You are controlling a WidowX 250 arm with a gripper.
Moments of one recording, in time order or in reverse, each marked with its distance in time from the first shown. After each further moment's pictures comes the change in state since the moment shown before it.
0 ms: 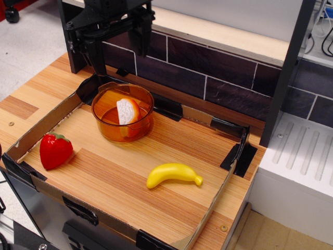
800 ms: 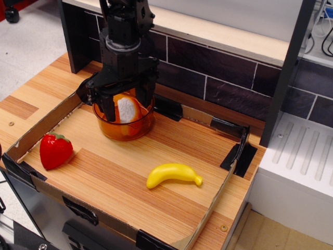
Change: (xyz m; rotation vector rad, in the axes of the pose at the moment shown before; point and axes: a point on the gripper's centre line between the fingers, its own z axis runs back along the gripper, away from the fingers) arm 0.008 0.002 -0.092 0.091 -0.005 0.002
